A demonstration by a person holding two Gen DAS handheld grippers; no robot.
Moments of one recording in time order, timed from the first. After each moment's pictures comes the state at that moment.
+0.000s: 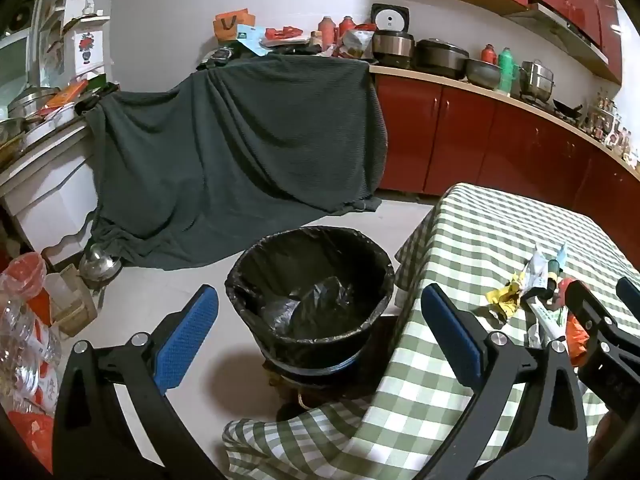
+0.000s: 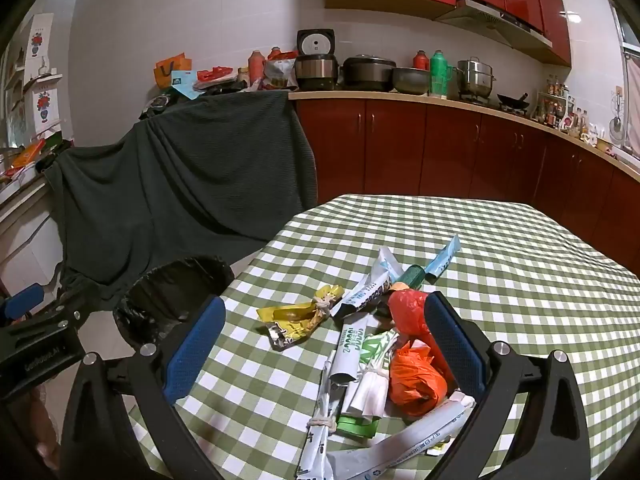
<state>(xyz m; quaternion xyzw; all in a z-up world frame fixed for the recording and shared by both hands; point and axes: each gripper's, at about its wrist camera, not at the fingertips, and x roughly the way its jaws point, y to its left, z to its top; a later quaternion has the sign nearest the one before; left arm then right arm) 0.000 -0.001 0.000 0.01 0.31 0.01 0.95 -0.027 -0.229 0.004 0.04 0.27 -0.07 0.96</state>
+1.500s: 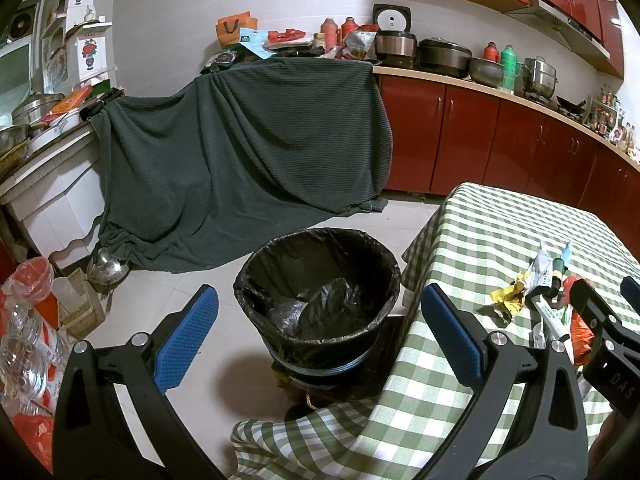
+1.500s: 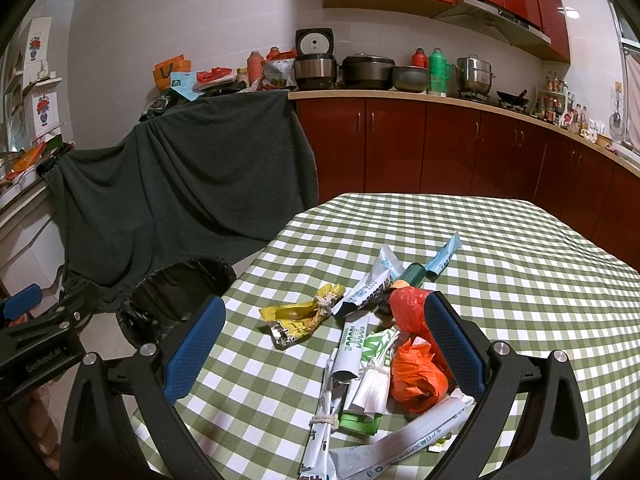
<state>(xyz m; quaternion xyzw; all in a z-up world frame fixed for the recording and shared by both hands) -0.004 0.002 0.005 0.01 0.31 0.01 0.95 -0.029 -0.228 0.007 0.04 0.27 -0.07 0.96</state>
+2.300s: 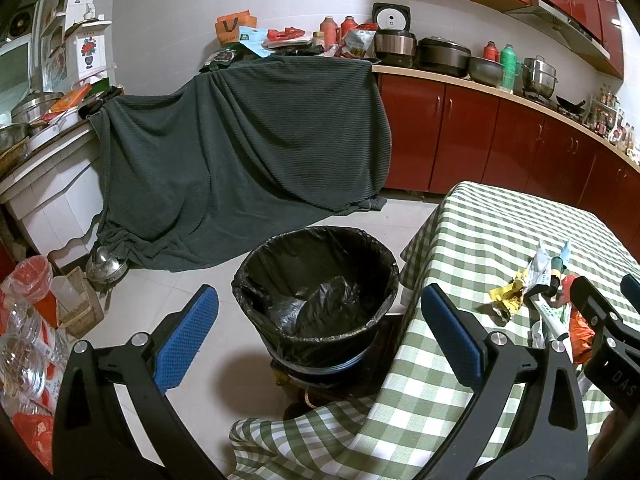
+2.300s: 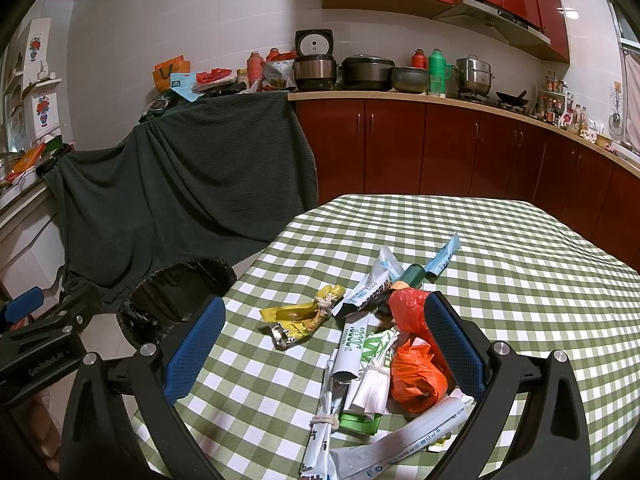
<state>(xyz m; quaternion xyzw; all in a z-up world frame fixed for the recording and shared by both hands) -0.004 0.001 0.004 0.01 0.31 0.01 0.95 -0.028 -0.228 0.007 0.04 0.27 -0.07 0.96</state>
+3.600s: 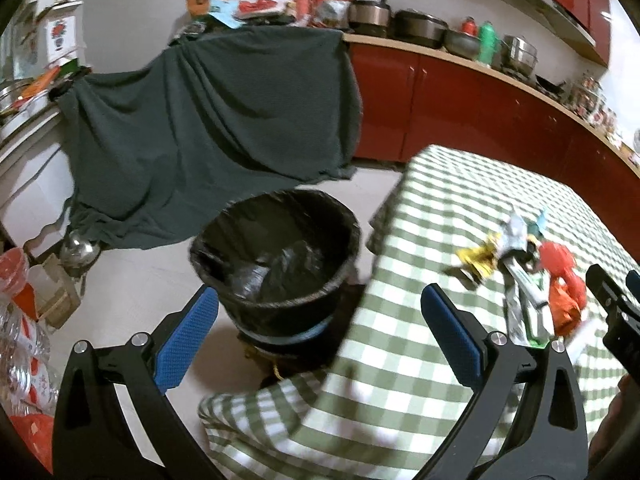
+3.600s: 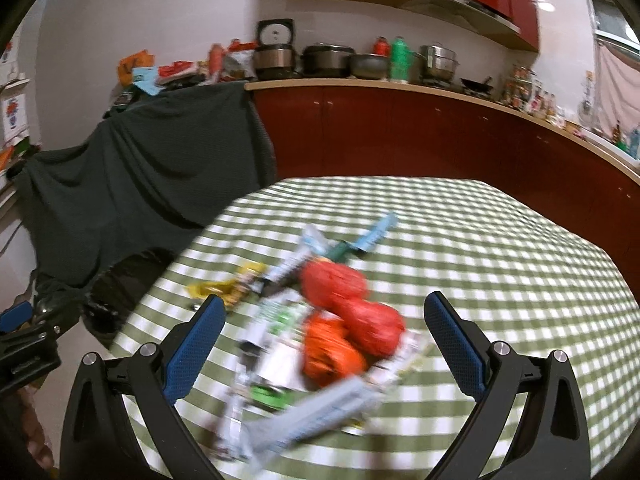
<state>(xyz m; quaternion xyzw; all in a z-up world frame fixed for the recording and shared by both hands) -0.006 -0.029 -0.026 0.00 0.36 -0.05 0.93 -0.054 -0.281 -0.002 0.05 0.30 -0.14 0.94</state>
